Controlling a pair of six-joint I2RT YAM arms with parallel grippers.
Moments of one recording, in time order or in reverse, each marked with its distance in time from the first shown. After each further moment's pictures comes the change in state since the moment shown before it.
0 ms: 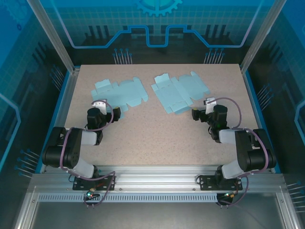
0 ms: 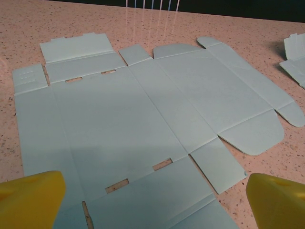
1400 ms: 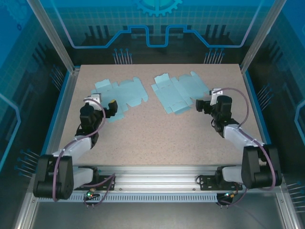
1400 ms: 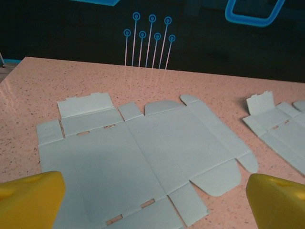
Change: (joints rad) left arm 0.000 -0.378 0.048 -0.282 -0.001 -0.059; right arm 0.000 -0.216 0.211 -0.446 0.108 0.116
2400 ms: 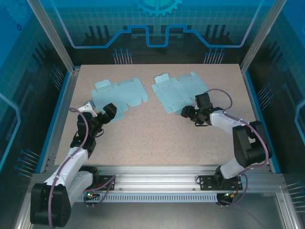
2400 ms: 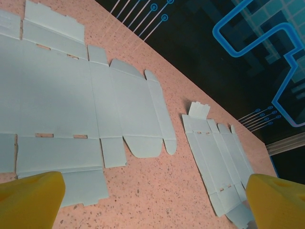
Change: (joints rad) left arm -0.031 -0.277 -0.062 -0.275 0.082 -0.577; right arm 0.198 0.309 0.222 -0.429 -0.173 0.598
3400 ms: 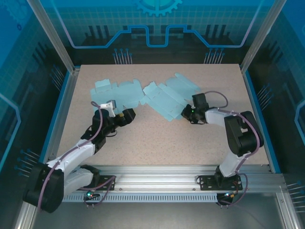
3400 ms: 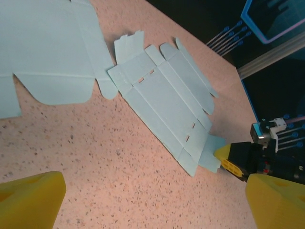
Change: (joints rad) left arm -0.273 0.199 0.070 0.026 0.064 0.025; right arm 0.011 0.105 -0.051 0.198 -0.082 0.216
